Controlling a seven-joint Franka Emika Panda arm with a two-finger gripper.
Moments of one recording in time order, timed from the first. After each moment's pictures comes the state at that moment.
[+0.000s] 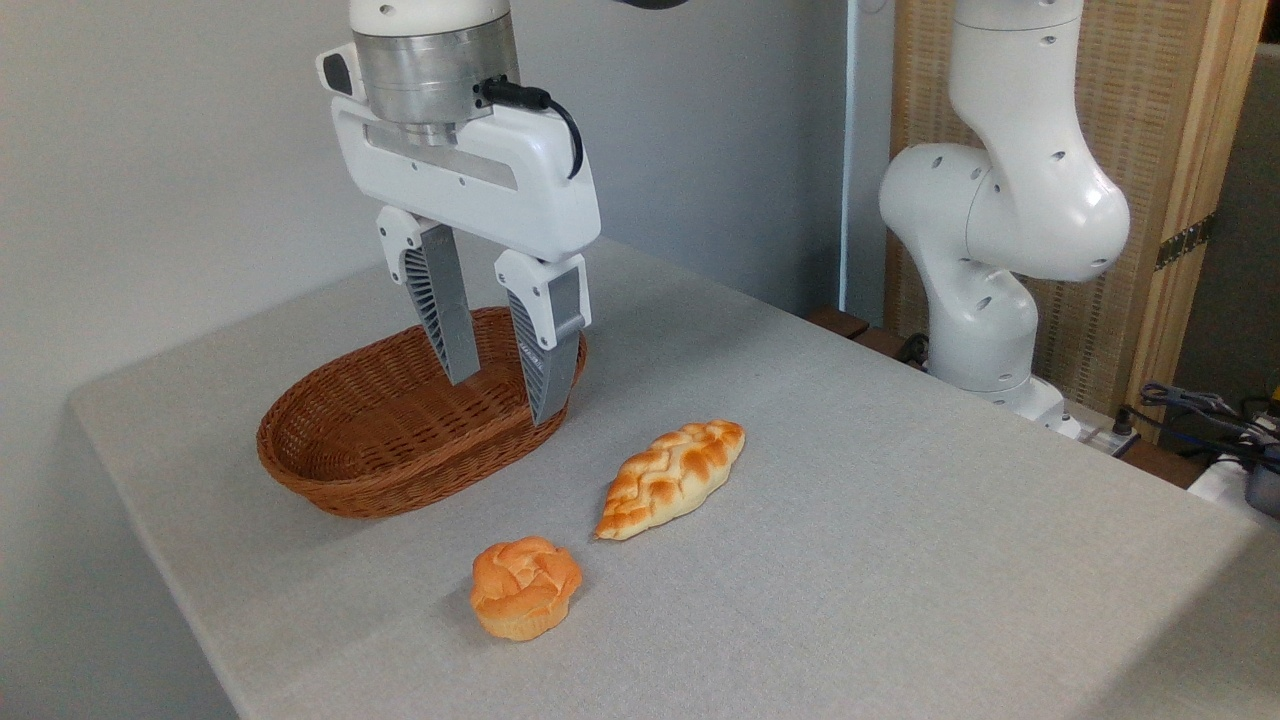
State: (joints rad) arm 0.07 0.01 -0.09 -1.63 -0.04 1.68 0.59
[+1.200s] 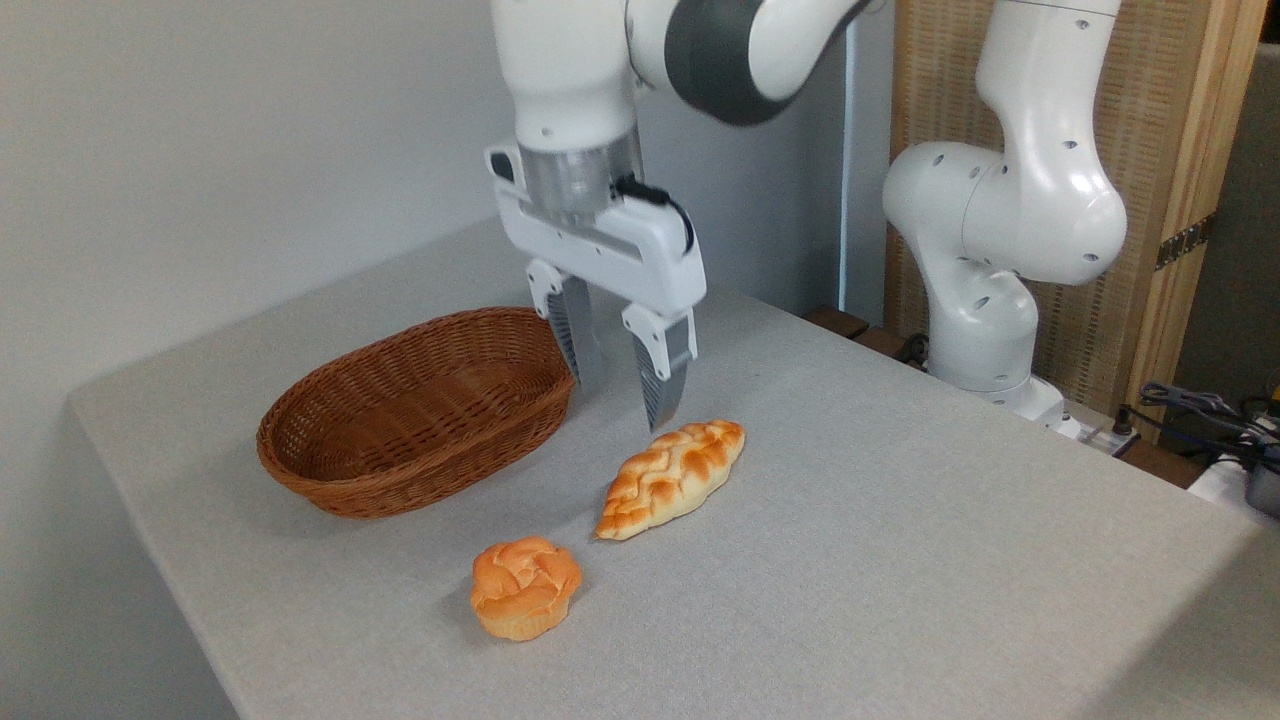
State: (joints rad) arm -0.02 -0.32 -0.10 -2.26 -0.09 1.91 0.61
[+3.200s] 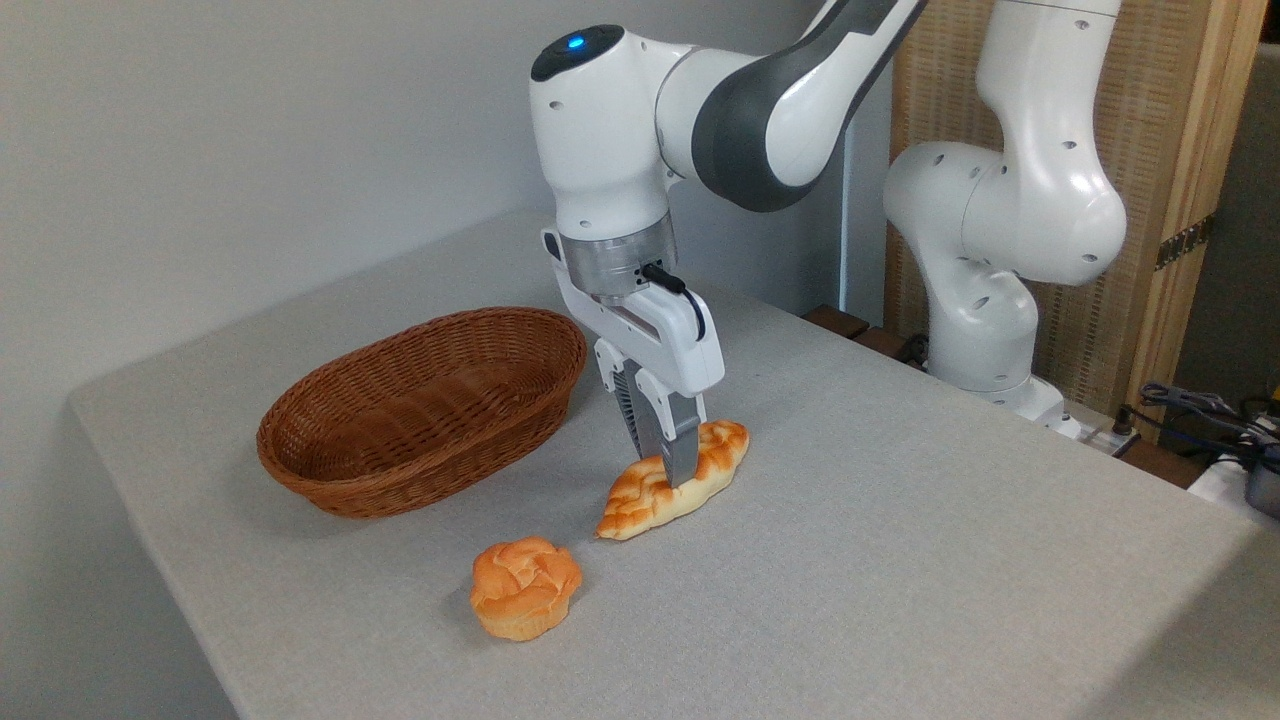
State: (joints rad) arm -0.03 -0.31 -0.10 -2.43 0.01 2.07 0.78
